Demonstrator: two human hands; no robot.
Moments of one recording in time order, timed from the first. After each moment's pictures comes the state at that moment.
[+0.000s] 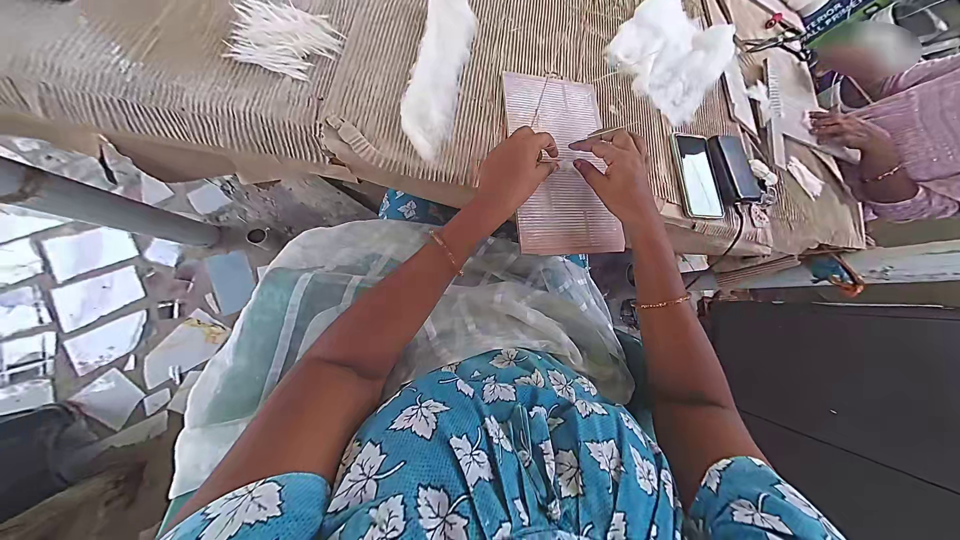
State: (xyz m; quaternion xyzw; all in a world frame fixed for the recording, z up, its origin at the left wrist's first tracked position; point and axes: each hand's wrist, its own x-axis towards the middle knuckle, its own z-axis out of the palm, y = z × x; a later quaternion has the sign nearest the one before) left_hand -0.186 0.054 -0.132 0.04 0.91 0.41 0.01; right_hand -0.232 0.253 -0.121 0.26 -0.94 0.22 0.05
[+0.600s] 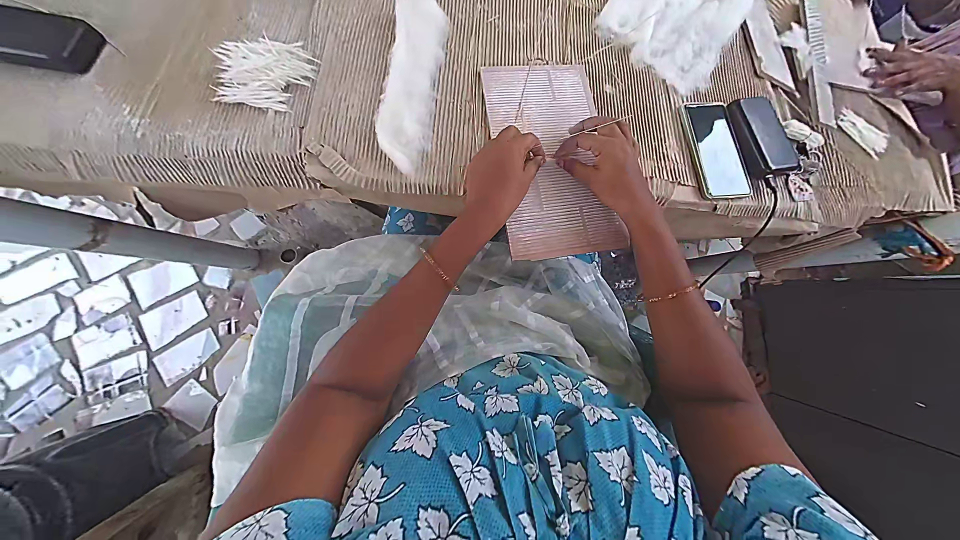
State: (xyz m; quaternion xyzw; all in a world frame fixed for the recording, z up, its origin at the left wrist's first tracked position) left_hand -0.186 0.067 -0.133 0.02 0.94 0.33 -0.02; right_hand -0.242 0.257 -0.135 0.28 -0.92 0.27 0.02
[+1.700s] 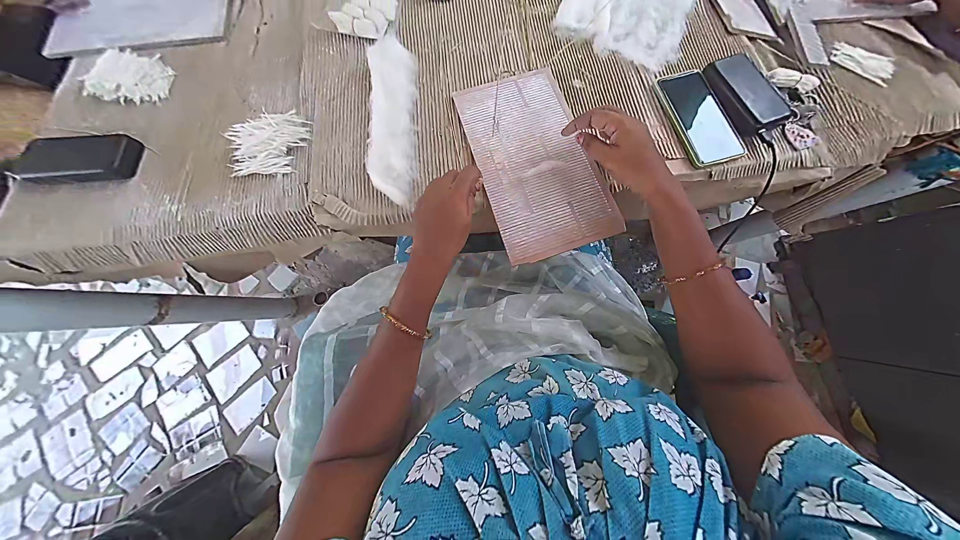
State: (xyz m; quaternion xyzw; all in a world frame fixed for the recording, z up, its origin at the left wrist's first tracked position) left_hand -0.148 0.016 -0.149 0.07 0.97 0.23 -0.10; right_hand -0.242 0.287 -0.118 0.23 -0.89 0.40 0.00
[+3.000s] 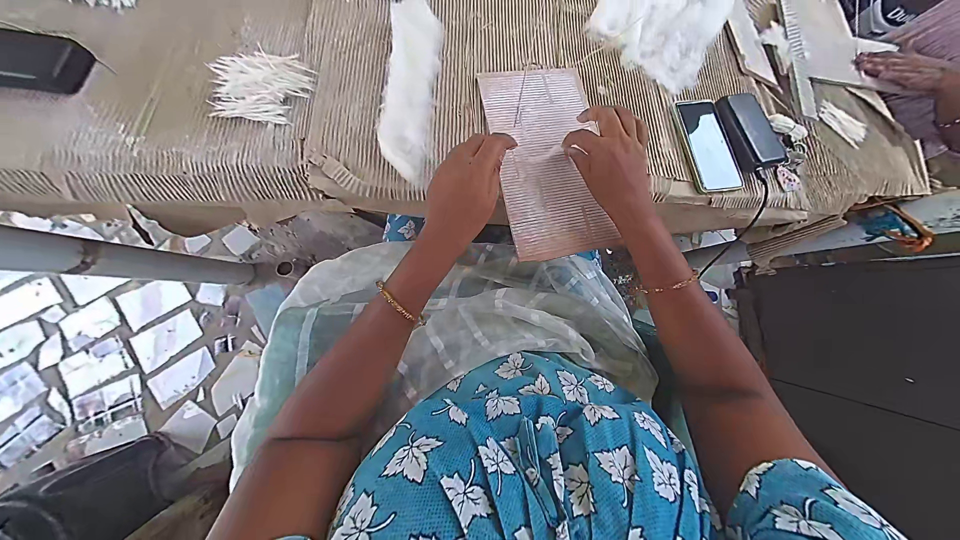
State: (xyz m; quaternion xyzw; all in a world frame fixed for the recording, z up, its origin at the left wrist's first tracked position) left_hand -0.148 0.021 -0.137 0.11 0.92 0.31 -0.21; right_hand -0.233 0.242 -0.129 0.28 -0.94 0.11 0.15
